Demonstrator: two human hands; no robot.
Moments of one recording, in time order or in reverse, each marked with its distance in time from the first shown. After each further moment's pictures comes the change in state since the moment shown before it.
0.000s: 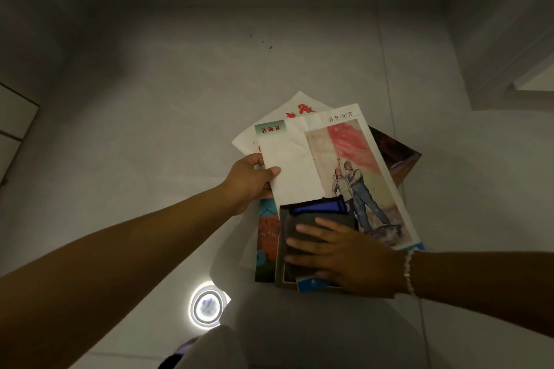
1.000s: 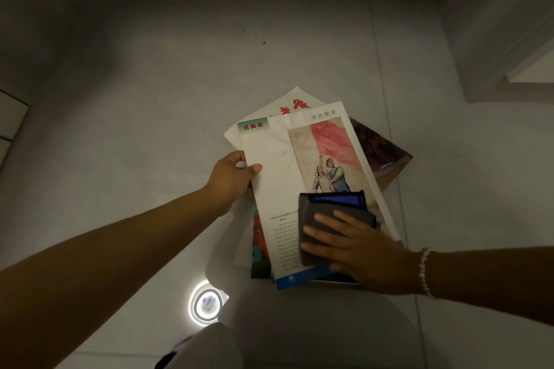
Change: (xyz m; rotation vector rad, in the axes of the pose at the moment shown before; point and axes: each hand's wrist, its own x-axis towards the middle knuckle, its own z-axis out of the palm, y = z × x) left_hand -0.002 -0.003 -0.011 0.108 0.142 0.032; right_hand -0.028 0.004 0.011 -0.026 0.088 0.113
